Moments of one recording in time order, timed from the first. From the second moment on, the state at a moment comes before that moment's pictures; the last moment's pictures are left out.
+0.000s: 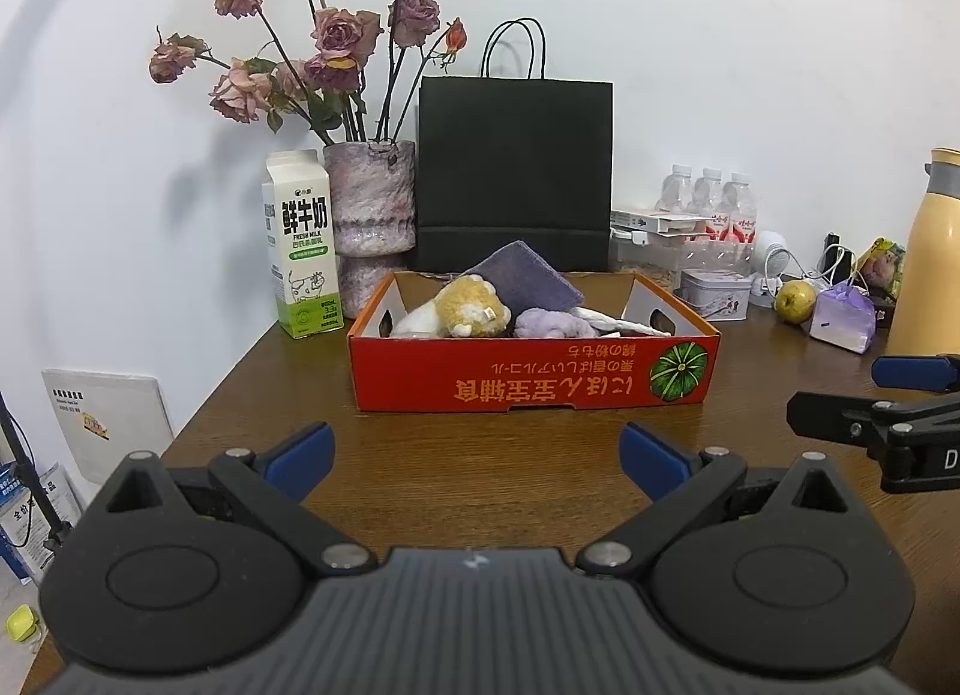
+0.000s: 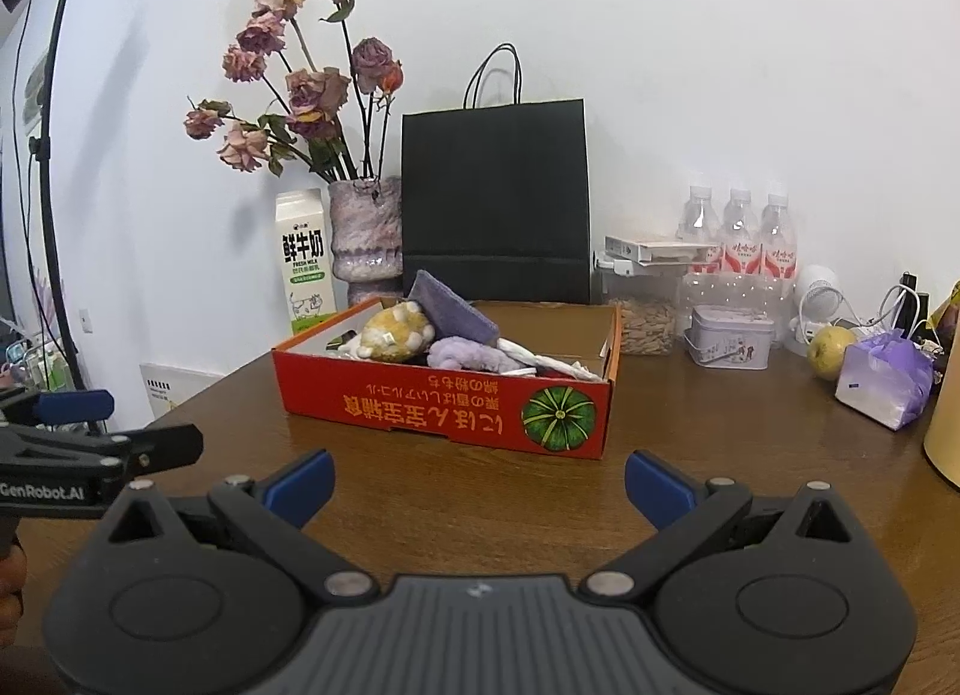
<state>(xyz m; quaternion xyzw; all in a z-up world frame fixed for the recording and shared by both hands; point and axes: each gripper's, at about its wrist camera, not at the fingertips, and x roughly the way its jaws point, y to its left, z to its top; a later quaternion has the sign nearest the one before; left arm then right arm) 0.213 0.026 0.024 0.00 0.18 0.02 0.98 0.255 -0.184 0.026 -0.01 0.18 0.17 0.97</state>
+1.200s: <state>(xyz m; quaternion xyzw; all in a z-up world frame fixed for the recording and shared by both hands) 0.209 0.025 0.023 0.00 0.18 0.02 0.98 0.255 -0.183 0.028 -0.01 0.18 0.18 0.97</state>
